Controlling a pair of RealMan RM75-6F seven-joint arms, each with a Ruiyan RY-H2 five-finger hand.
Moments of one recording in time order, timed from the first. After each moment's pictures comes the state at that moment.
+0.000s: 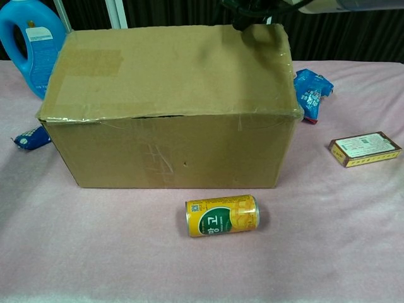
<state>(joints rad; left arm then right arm) -0.19 -1.18 -0.10 -1.58 1.38 1.44 -0.02 1.15 -1.36 0.45 -1.78 -0.29 1.02 -0.51</state>
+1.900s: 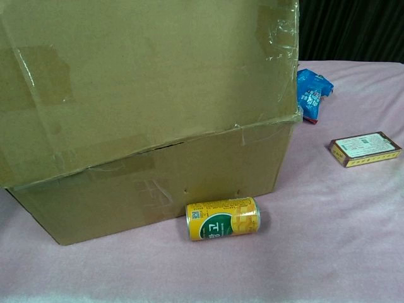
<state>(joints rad) -0.18 -1.20 -0.11 -1.57 1.41 1.45 -0.01 1.18 -0.85 0.62 -2.13 0.22 0.61 -0.20</state>
